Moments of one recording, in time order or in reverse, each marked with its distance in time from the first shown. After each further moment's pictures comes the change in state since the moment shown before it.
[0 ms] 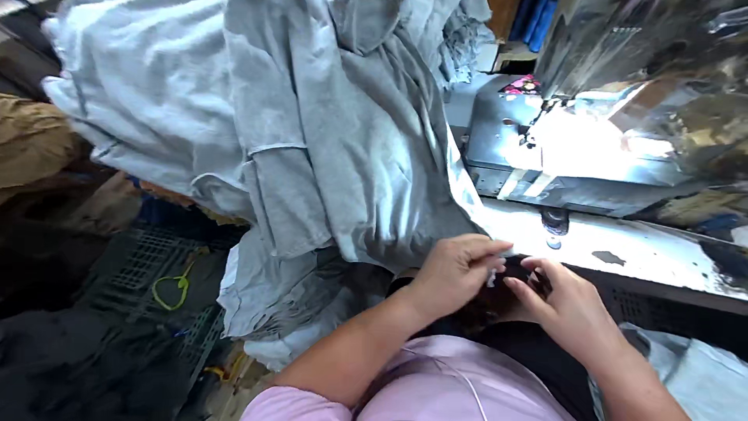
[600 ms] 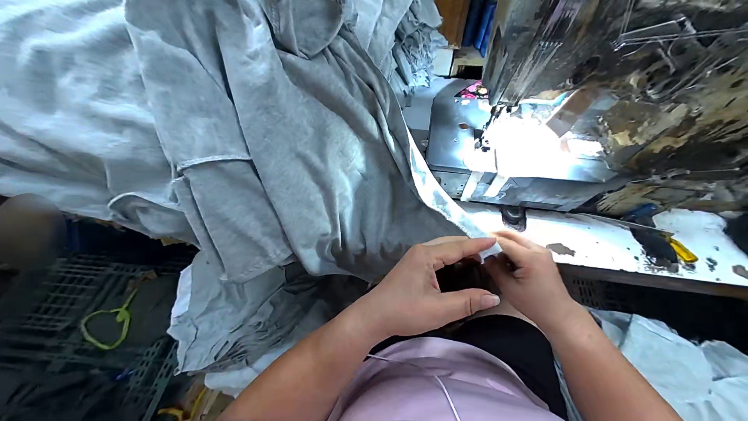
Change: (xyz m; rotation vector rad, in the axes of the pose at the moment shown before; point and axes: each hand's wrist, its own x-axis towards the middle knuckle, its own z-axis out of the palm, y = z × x) left_hand 0.006 0.023 -0.018 -0.074 -0.222 0.068; right_hand 0.040 -0.006 -0.007 0.224 0.153 -0.260
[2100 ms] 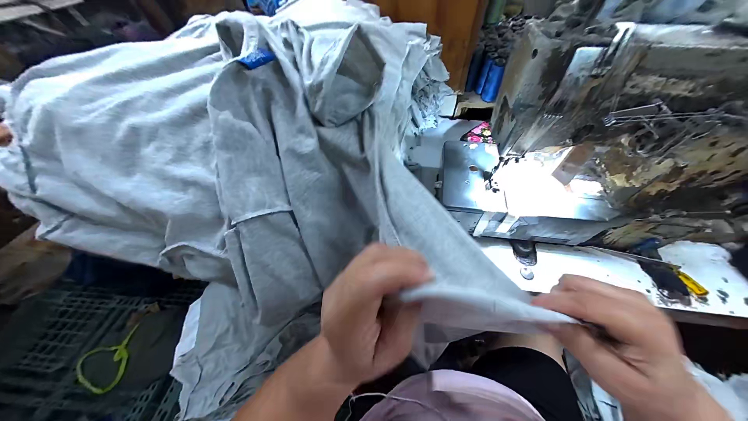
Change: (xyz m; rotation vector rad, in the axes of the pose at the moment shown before) left_hand -0.004 0.048 -0.062 0.476 0.485 0.565; right_hand 0.034 -0.056 -0.057 0.180 -0.050 -0.221
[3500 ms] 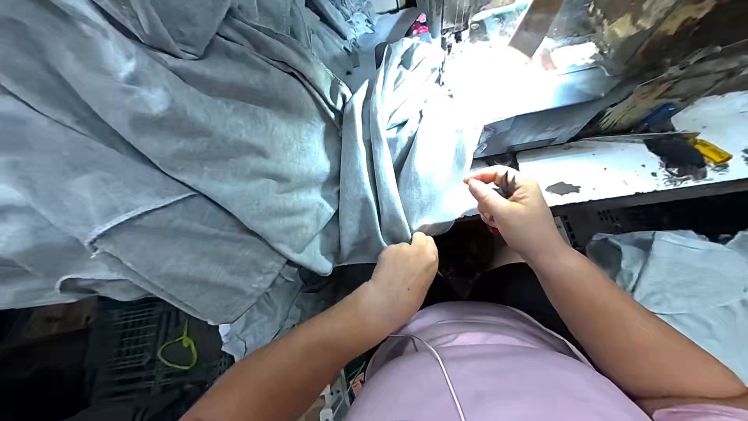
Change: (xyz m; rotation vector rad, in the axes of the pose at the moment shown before) left_hand -0.067 -0.020 0.089 0.833 -1.437 -0.328; right_hand -0.033 0.078 0.065 0.394 0.373 0.819
